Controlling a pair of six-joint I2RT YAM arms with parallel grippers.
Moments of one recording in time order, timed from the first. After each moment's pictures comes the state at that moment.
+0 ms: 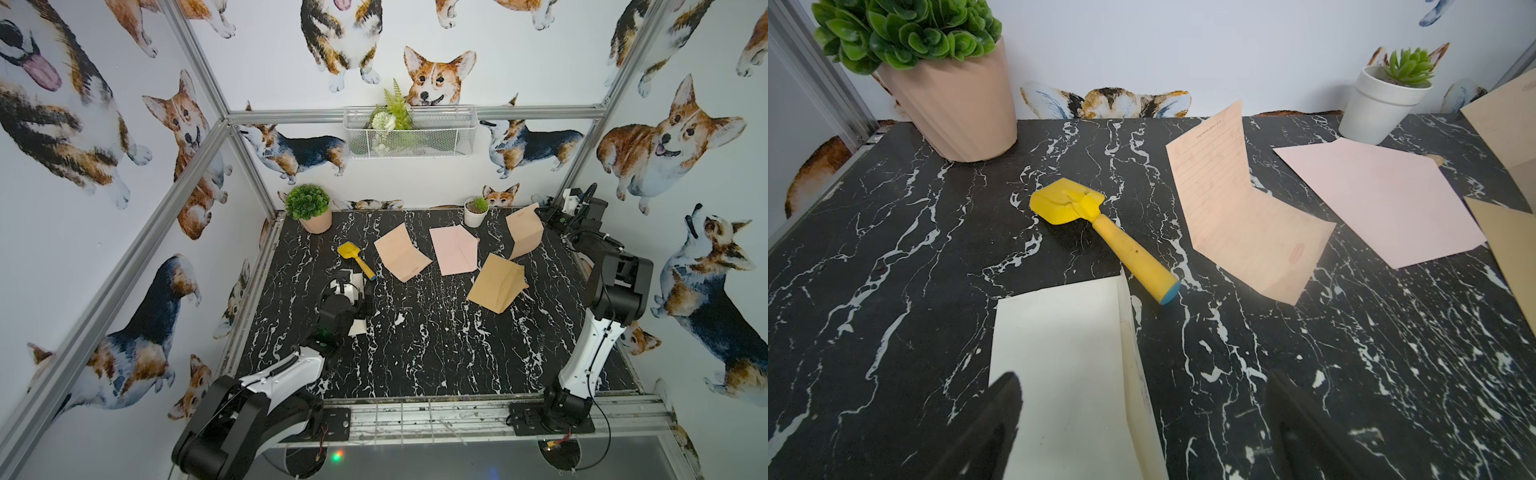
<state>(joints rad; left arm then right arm) -0.46 1.13 0.28 0.50 -0.27 -0.17 -0.31 2.19 1.63 0.11 -0.73 0.52</state>
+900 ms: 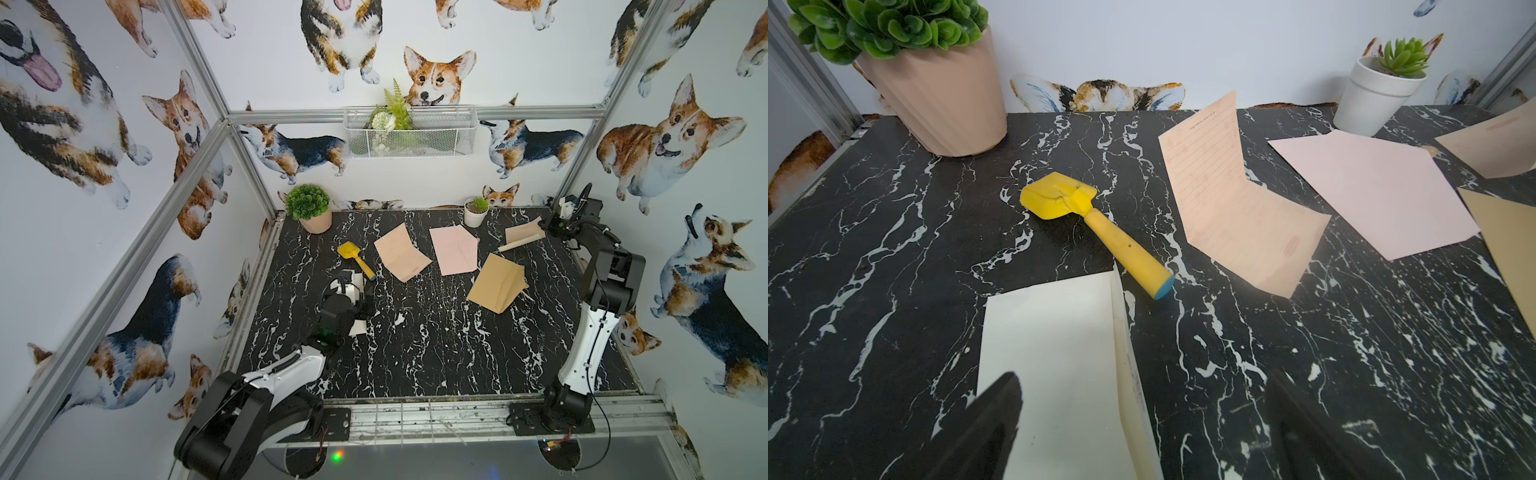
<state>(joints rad) -0.46 1.15 0.28 0.51 -0.25 -0.17 -0.32 2.34 1.87 -0.31 -0.56 0.24</state>
